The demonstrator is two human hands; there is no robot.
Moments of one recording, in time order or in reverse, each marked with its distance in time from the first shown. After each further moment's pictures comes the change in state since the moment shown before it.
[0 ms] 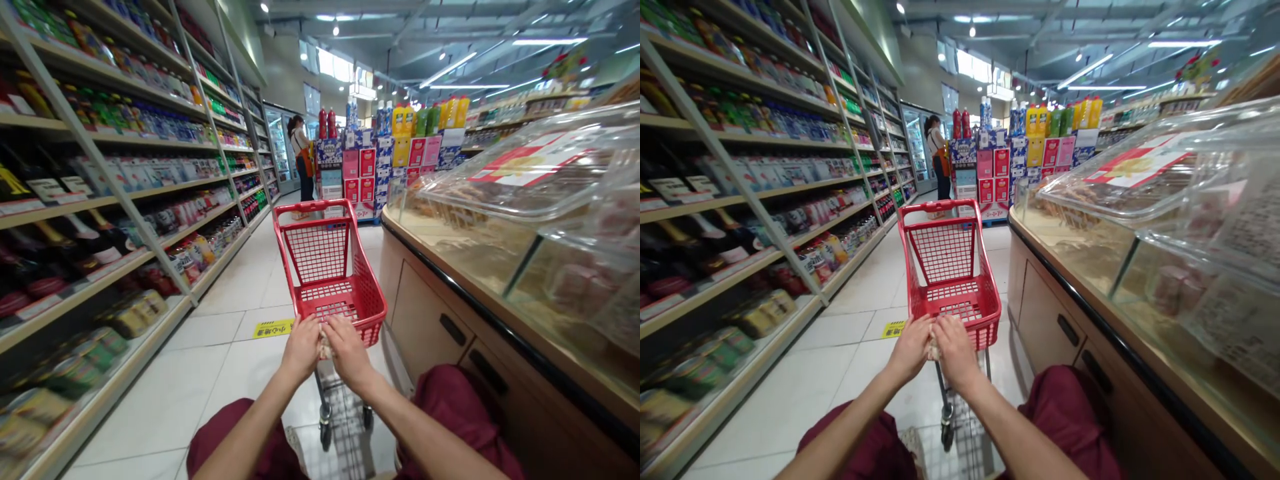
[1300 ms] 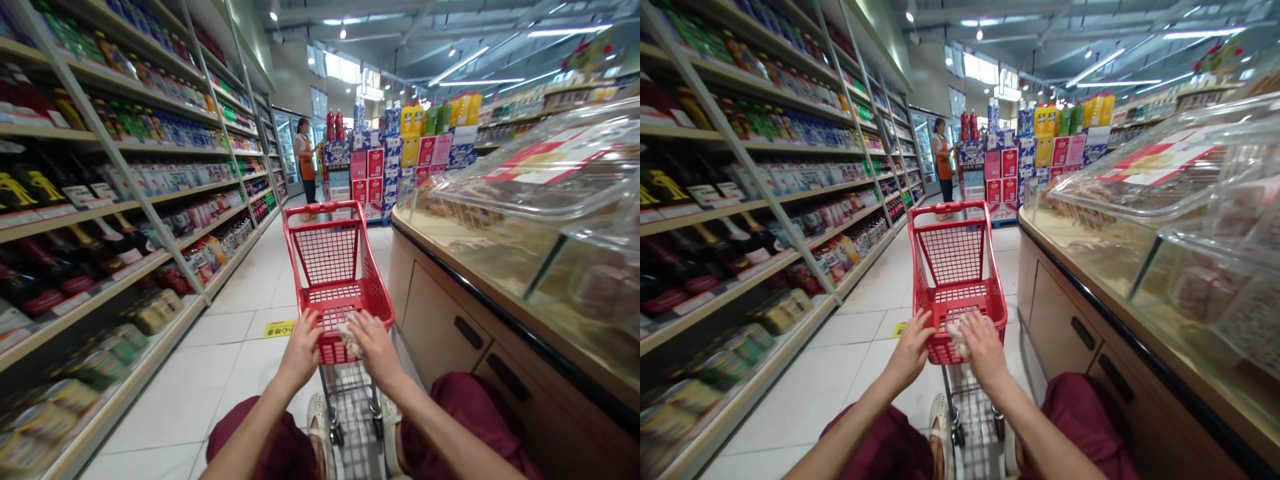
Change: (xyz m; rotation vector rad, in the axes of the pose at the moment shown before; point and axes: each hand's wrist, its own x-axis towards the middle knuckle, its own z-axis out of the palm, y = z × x) left_hand -0.021 -0.021 -0.007 -0.091 0.103 -0.011; right_hand -0.010 0.001 -0.010 -0.064 -0.006 0.085
